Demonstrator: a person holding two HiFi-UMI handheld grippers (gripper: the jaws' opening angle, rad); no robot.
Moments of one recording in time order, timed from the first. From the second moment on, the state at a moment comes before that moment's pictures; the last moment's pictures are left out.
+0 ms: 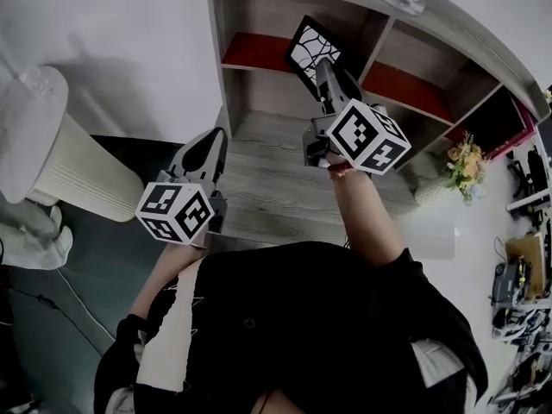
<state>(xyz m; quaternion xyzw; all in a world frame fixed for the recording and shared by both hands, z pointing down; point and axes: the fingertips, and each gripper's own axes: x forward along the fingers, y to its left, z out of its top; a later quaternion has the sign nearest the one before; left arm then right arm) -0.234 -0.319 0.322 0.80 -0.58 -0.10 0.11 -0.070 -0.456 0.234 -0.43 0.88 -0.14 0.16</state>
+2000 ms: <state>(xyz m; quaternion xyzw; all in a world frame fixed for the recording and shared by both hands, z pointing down) -0.289 -0.392 0.349 0.87 -0.47 -0.11 0.15 -0.130 -0.460 0.289 -0.53 0.80 -0.27 0.12</state>
